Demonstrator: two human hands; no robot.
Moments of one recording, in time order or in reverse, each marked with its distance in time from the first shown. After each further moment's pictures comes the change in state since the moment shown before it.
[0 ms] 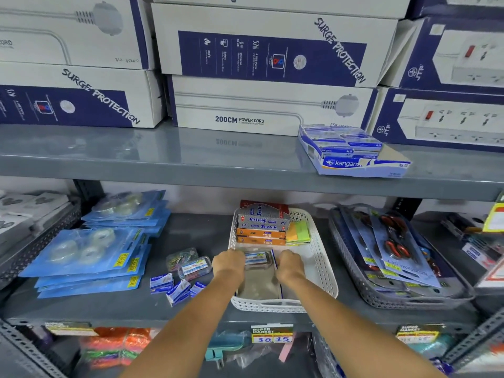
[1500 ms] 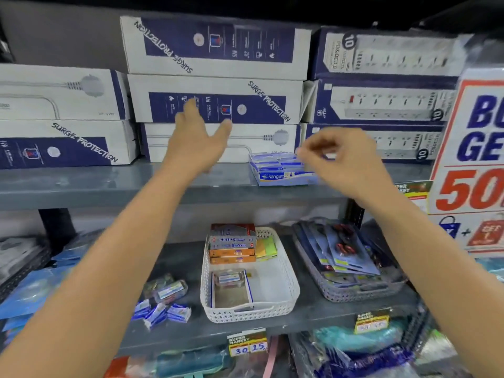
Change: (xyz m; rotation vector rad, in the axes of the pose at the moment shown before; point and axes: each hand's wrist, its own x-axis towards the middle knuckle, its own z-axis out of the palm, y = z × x) left_hand -0.142 -0.006 -0.283 -0.922 0.708 0.316; right_hand -0.205 -0.021 -0.289 0.295 0.739 -0.665
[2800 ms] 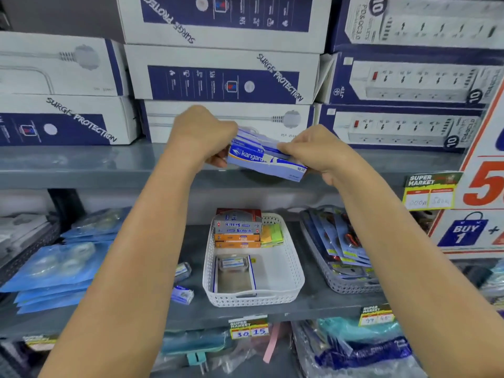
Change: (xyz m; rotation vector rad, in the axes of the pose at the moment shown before) left_hand -0.003 0.010 0.013 -0.095 -0.061 -0.270; right_hand 0.045 0.017 0.059 0.192 -0.358 0.451
